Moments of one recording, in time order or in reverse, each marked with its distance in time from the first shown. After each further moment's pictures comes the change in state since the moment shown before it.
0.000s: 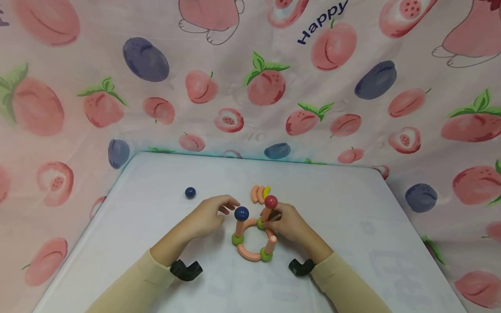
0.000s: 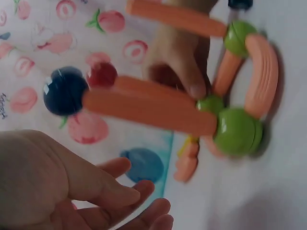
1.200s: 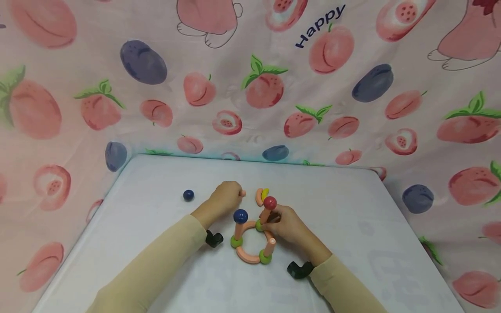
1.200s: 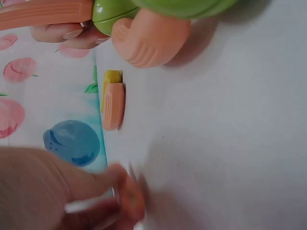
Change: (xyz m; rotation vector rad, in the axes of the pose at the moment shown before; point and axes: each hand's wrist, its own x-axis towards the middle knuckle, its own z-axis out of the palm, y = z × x) left_hand 0.098 -0.006 0.019 0.416 0.030 -0.070; right_hand 0.001 0.002 -0.002 0.020 -0.008 -0.035
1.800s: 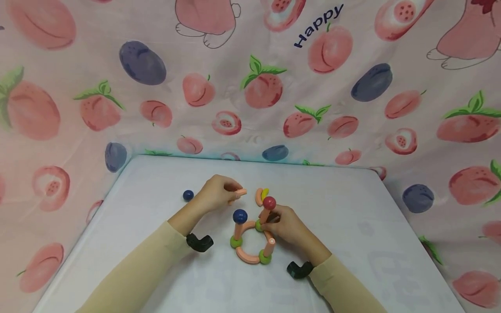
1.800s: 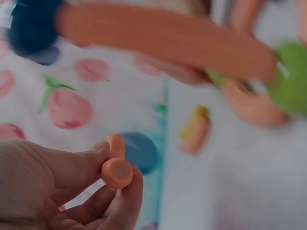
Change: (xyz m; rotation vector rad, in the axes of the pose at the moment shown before) left_hand -0.033 -0.003 -0.042 -0.518 -0.008 -0.079; right_hand 0.000 0.001 0.001 0.019 -0.005 0.012
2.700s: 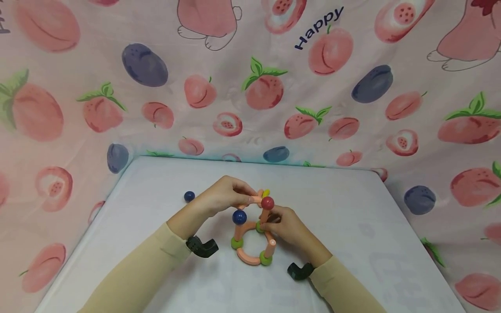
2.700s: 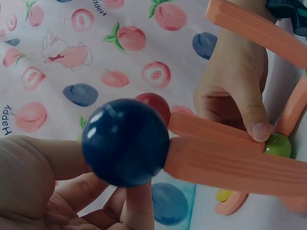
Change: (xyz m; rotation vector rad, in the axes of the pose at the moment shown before) left_hand -0.027 0.046 -0.004 -0.256 -0.212 0.028; right_hand 0.001 0.000 0.000 -0.017 0.016 0.016
